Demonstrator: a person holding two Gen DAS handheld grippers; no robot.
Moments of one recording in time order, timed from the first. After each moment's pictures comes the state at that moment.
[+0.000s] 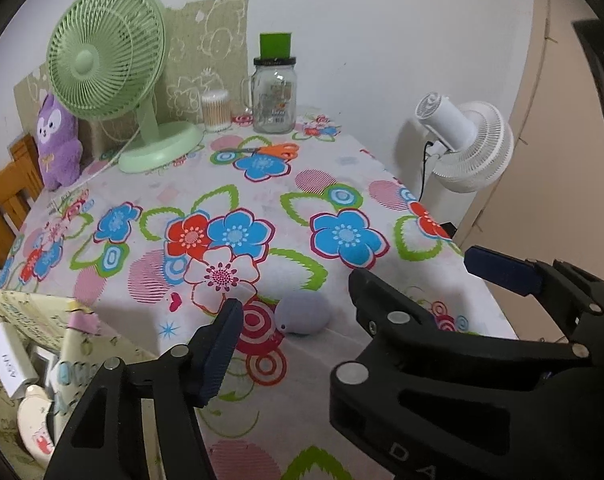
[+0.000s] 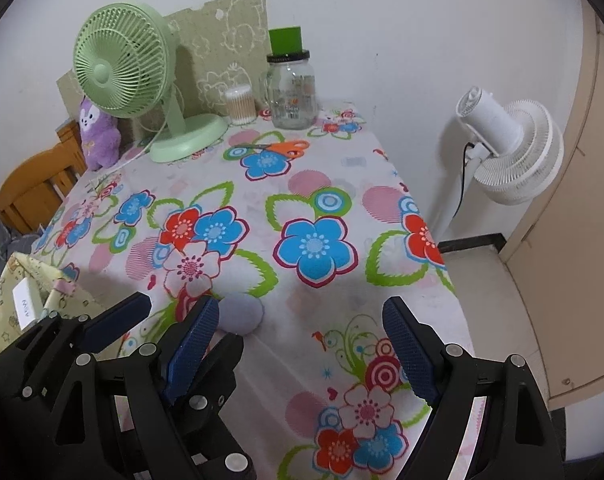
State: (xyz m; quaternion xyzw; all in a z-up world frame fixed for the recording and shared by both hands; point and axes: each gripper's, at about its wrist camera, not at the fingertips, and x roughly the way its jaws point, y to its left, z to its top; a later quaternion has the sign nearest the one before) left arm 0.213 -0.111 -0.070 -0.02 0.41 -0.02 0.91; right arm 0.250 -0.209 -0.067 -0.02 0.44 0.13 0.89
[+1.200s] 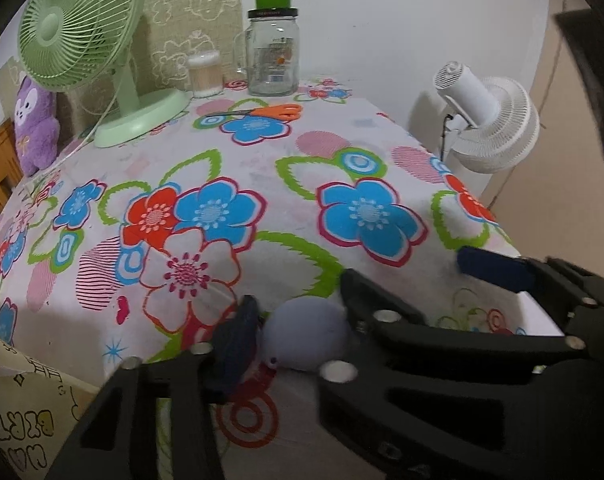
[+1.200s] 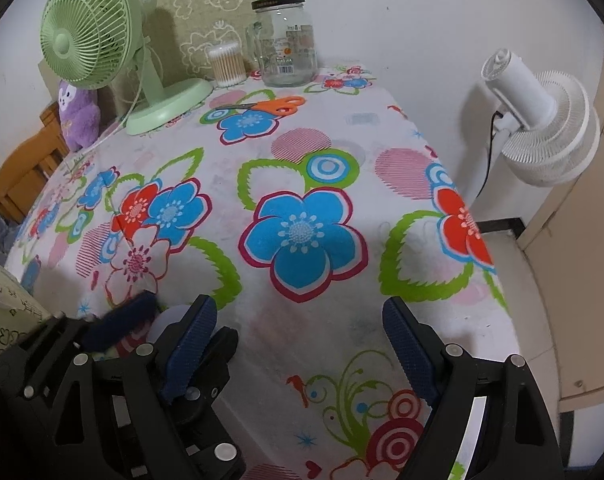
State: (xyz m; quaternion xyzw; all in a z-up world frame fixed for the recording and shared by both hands) left arm 0.255 -0.118 -0.127 -0.01 0.44 -0.02 0.90; right arm 0.305 -0.212 -0.134 -0.01 0.48 0.15 0.87
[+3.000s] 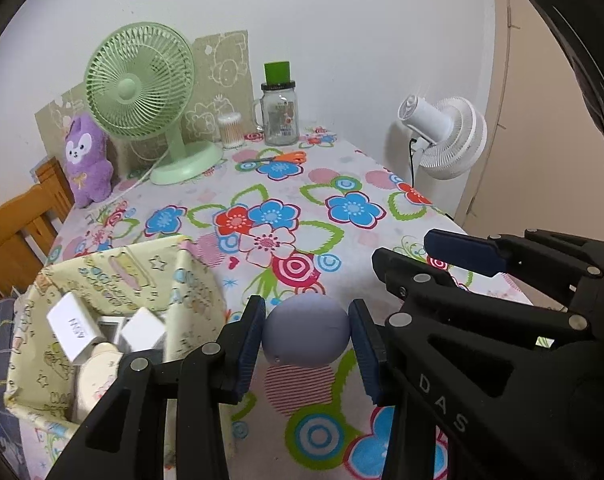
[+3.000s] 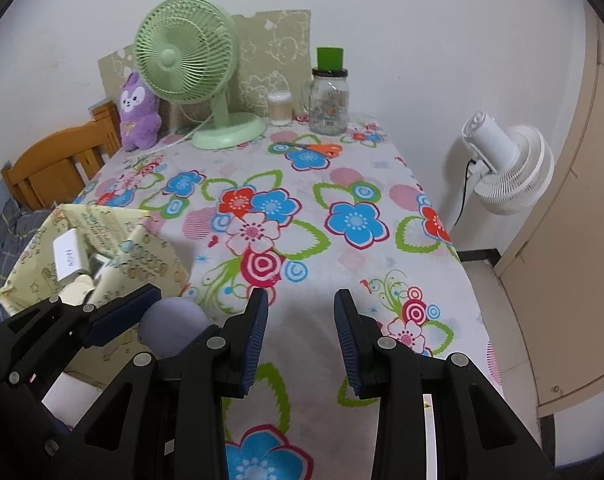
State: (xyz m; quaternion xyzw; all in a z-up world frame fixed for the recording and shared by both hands) left arm 0.114 -0.082 -0.043 0.04 0.38 -0.04 0.92; right arm 0.155 -0.169 -0.039 -0.06 0.41 0.14 0.90
